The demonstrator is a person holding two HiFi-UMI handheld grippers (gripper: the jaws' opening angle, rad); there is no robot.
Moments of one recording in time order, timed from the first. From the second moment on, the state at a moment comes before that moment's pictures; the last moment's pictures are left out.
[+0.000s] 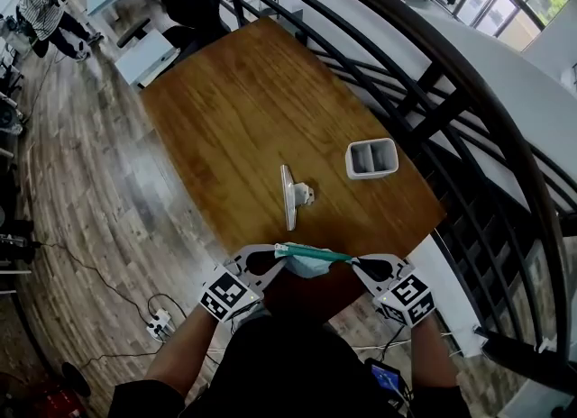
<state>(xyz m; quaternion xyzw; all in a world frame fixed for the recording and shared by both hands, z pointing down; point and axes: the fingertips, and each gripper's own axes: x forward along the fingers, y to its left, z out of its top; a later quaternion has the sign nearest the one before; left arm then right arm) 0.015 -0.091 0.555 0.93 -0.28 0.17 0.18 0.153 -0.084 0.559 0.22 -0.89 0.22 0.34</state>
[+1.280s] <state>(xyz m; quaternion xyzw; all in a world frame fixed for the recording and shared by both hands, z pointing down) -0.018 -0.073 0.520 0.87 -0.42 0.12 0.22 0.021 -0.081 0.524 0.04 -0.95 0.00 0.32</state>
